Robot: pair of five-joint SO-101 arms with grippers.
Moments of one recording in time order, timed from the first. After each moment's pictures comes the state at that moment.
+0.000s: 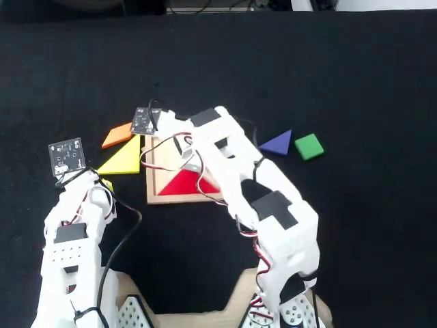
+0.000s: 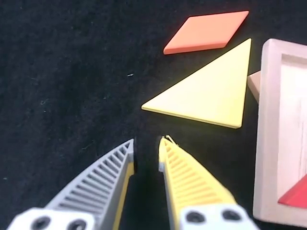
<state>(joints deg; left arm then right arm) -16.4 -55.3 85.8 25.9 2.4 -28.8 23.8 2.4 61.9 48.8</state>
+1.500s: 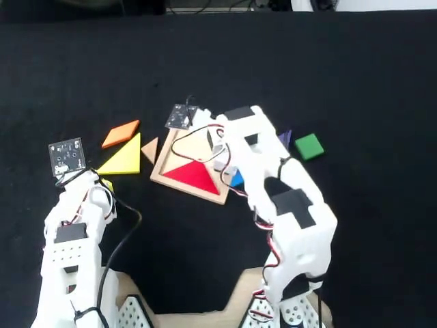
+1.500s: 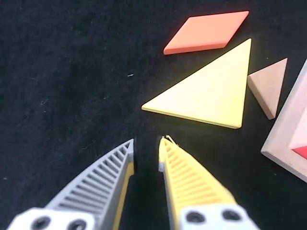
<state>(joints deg) -16.4 -55.3 85.8 25.9 2.4 -18.7 19.4 10.0 61.1 51.9</state>
